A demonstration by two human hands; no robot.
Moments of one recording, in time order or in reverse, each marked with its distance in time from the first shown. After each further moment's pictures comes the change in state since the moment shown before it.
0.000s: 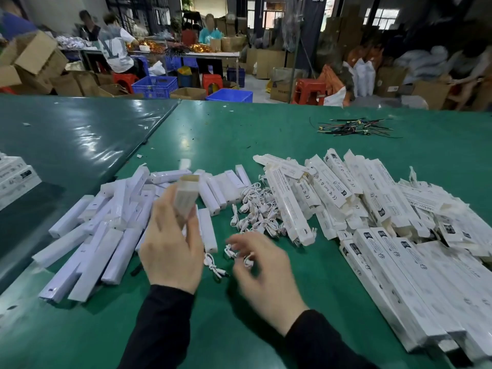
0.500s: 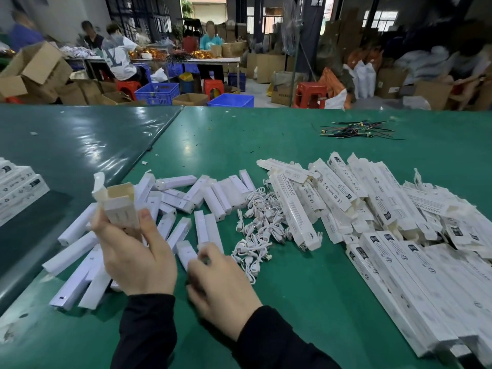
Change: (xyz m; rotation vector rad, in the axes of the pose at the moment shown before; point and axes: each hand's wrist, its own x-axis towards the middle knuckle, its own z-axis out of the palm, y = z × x) left_hand 0.015 -0.020 -0.019 -0.122 0.289 -0.243; right_hand 0.013 -0.020 0.057 -0.367 -0.349 -0.162
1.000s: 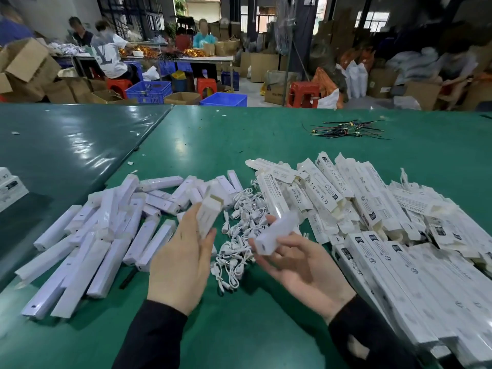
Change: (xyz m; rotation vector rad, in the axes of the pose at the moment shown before) left_hand -0.033 0.027 0.008 0.186 -0.800 0.213; right_hand -0.046 0.075 -0.102 2.034 0.221 0.748
